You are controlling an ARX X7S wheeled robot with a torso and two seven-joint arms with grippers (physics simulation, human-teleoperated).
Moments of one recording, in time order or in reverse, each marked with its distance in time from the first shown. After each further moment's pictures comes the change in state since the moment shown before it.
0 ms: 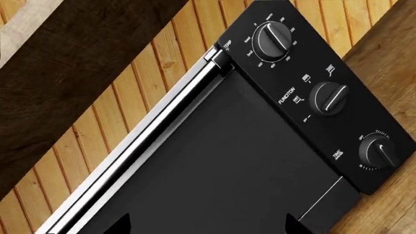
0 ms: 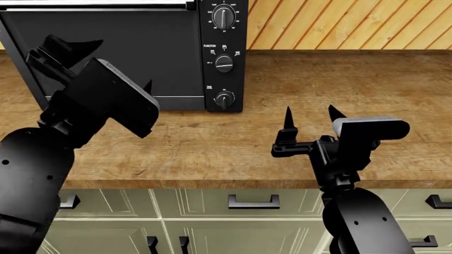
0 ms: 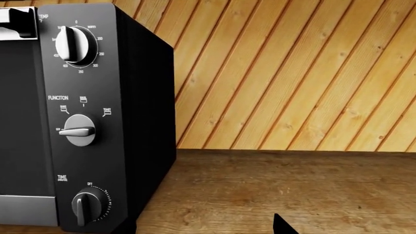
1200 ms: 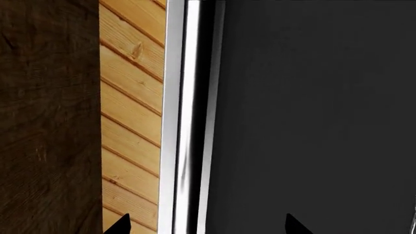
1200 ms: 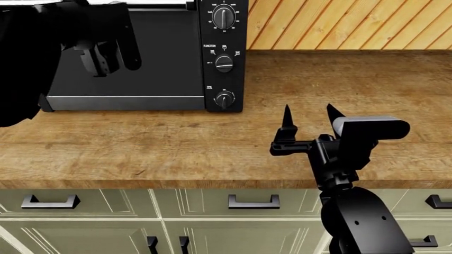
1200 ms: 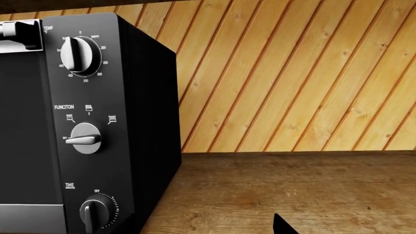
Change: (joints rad) left arm -0.699 0.055 0.584 -0.977 0.352 0.608 0.426; right arm 0.005 0.012 -0.016 0.006 0.055 -0.022 0.030
